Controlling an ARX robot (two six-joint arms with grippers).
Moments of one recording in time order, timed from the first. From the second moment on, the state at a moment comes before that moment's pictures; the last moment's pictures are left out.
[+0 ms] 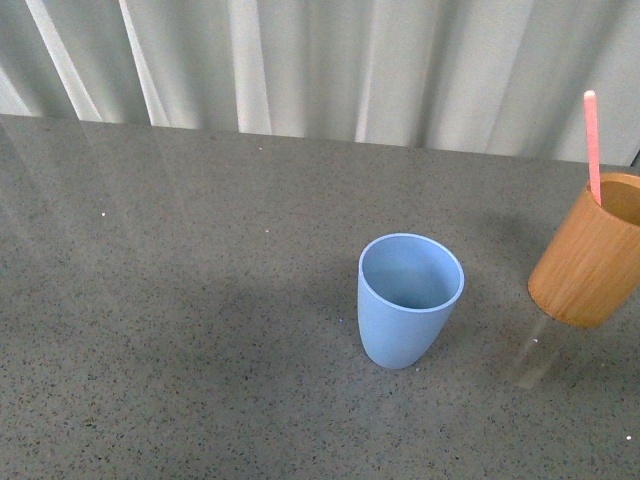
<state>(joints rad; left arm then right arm) 0.00 0.61 0.02 0.60 0.00 0.00 0.00 0.00 0.02 0.00 0.00 0.00</state>
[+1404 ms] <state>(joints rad) 0.00 0.00 0.02 0.00 0.00 0.00 0.00 0.00 0.02 0.00 0.00 0.00</state>
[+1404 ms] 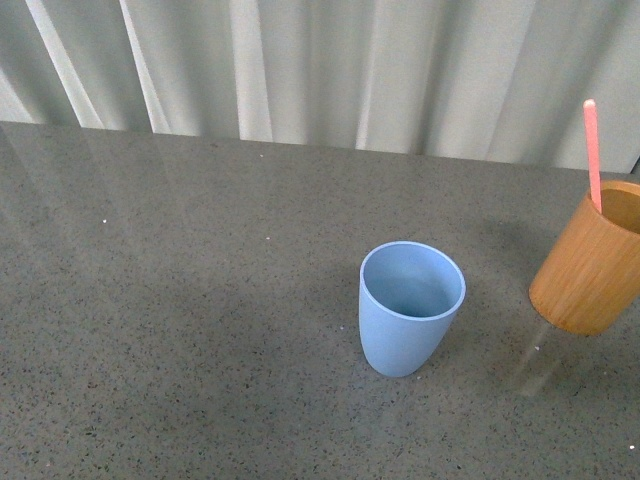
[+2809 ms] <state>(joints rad) 0.00 0.00 0.02 0.00 0.00 0.00 -0.02 1.66 0.47 0.86 -0.29 -0.40</state>
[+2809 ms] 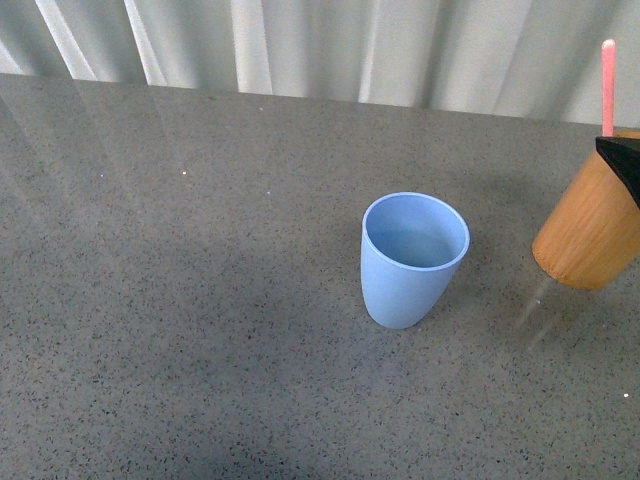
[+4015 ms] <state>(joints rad) 0.00 0.00 0.02 0.00 0.00 0.00 0.06 1.82 0.59 1.02 -0.21 -0.29</state>
